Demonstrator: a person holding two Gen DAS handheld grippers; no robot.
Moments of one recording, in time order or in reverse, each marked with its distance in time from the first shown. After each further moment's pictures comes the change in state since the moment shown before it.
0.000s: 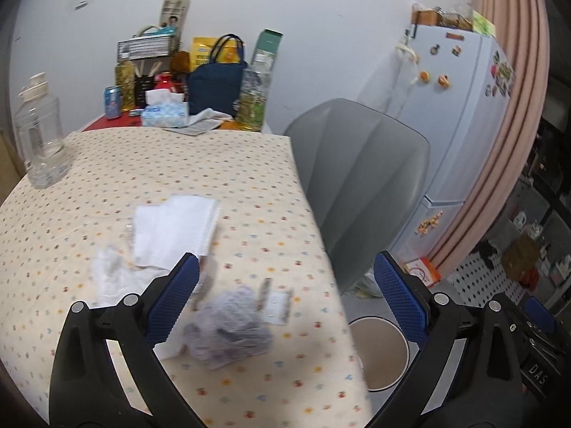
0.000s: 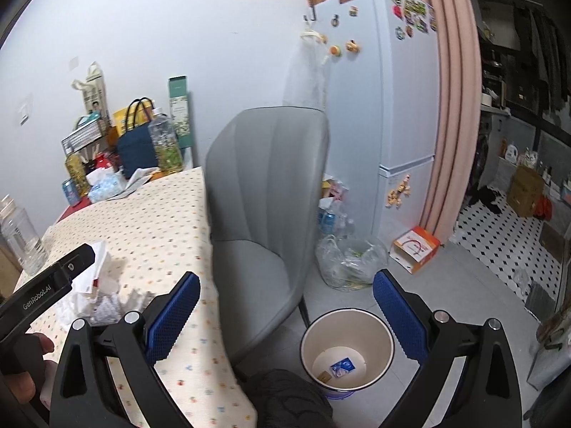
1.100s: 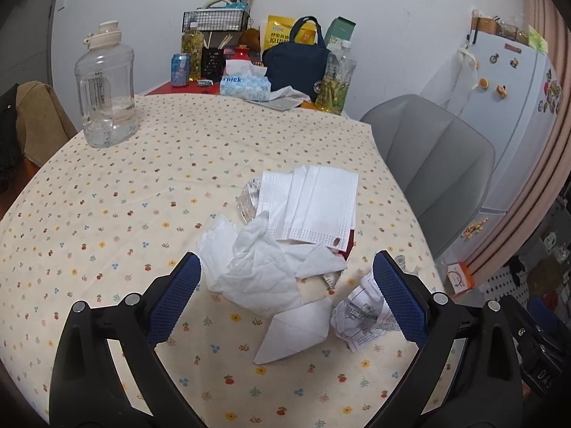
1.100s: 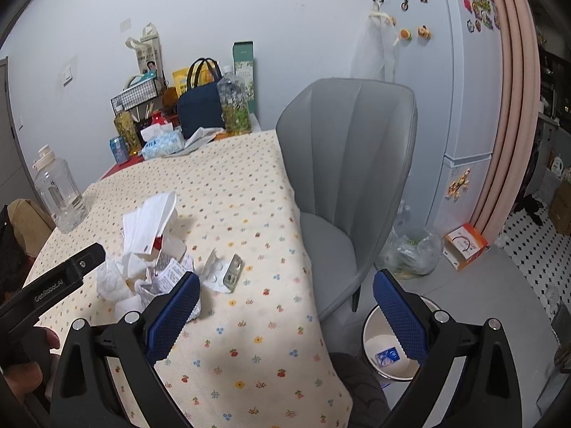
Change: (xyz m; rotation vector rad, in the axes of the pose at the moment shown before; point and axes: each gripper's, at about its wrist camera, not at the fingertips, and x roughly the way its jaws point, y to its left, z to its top) left arm 0.002 0.111 -0.022 -0.096 0.066 0.157; right arm 0.028 0.094 -0.037 -0.101 0.099 0.179
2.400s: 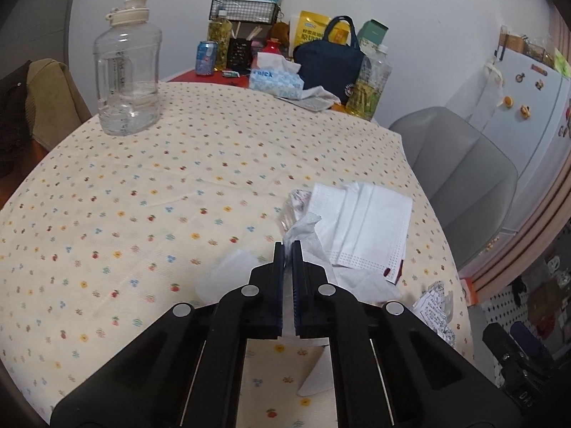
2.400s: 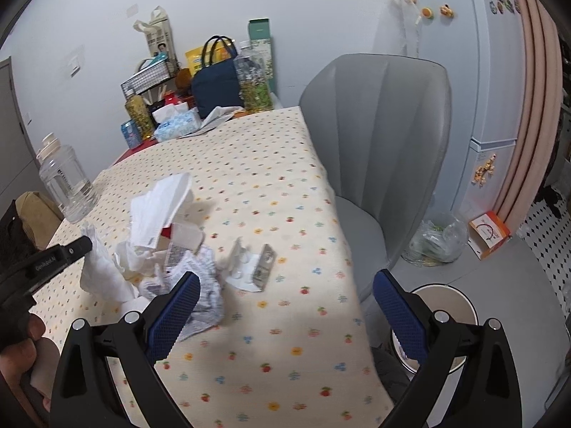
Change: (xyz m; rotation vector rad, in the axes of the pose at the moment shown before) left arm 0.015 0.046 0.018 -0.095 0.006 0.046; right arm 0.047 0.028 -0.004 -0.004 0.070 0.083
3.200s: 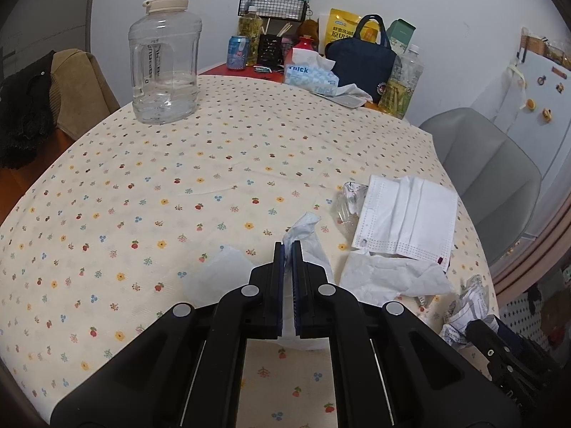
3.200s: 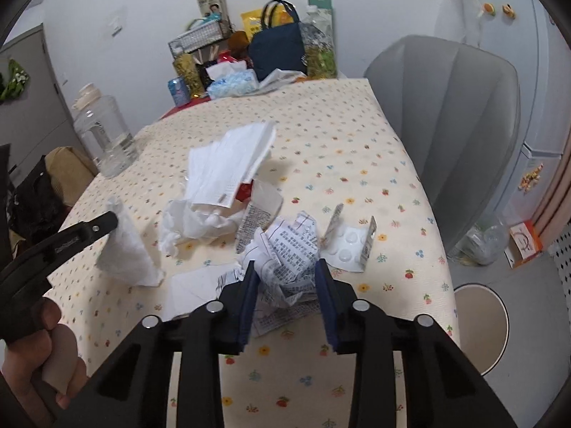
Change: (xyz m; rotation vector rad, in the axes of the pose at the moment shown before) left arm 0.004 0.030 -0.010 -0.019 0.012 0.086; right arm 0.025 0.059 -0.011 -0.120 0.107 0.161
